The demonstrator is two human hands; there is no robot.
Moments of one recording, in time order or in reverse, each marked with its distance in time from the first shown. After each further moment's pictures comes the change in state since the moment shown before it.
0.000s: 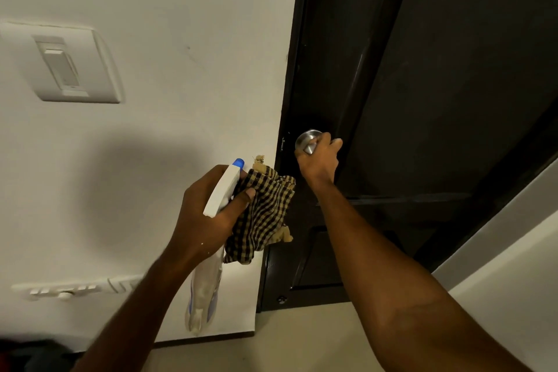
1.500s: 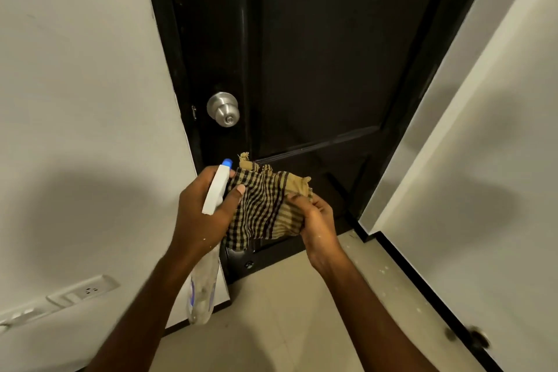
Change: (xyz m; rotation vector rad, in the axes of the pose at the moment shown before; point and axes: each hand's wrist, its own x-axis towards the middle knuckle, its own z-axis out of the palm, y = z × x) left_hand -0.068 0.032 0.092 0.018 -0.188 0.030; right_hand -0.211 0.094 -0.141 0.995 -0.049 0.586
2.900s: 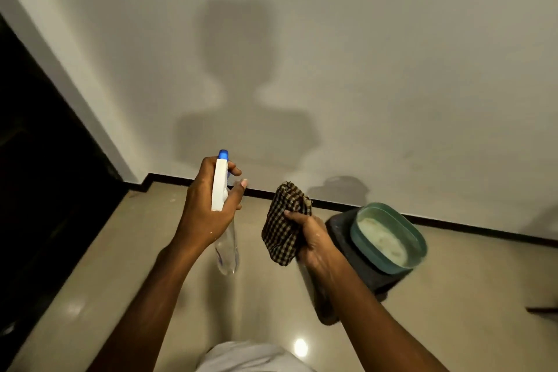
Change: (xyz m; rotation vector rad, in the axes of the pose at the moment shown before) left_hand -0.413 0.239 0.371 -0.337 -1.000 0.265; right_hand -0.440 0.017 -0.511 0.596 1.002 0.071
